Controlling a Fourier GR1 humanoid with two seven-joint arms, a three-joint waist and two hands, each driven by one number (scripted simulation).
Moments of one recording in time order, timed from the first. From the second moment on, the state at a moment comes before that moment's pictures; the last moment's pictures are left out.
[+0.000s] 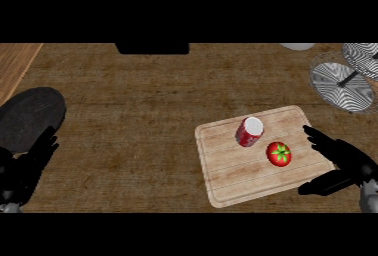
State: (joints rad) left arm 0.06 0.43 0.06 -1.35 0.19 0.00 0.11; right arm -0.06 -0.38 -0.07 -1.46 0.01 0.43 0.52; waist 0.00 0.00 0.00
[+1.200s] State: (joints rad) left arm 0.06 0.34 0.12 -1.39 0.09 -0.06 0.16; right arm -0.16 -0.24 -0.03 -1.30 0.20 0.37 0.42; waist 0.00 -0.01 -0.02
